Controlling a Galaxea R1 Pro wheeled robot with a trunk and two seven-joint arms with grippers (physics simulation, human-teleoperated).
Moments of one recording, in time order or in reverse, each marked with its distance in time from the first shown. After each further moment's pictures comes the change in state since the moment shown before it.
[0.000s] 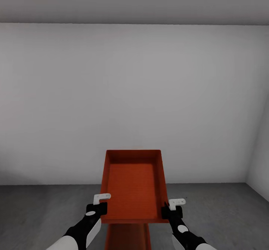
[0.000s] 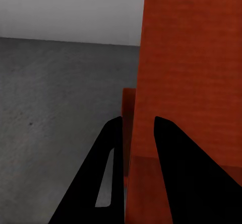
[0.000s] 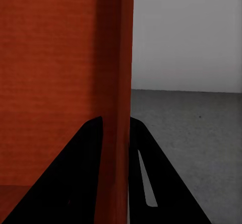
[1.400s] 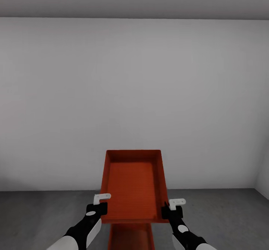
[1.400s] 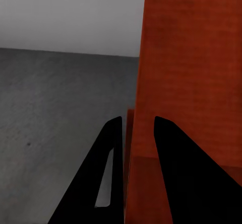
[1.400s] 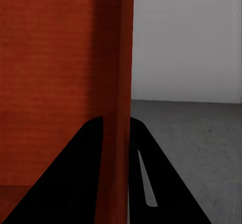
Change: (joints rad) left arm 0.000 -0.001 -0.004 0.000 0.005 0.000 0.005; right arm 0.000 -0.002 -0.003 -0.001 0.005 0.001 0.001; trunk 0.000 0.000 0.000
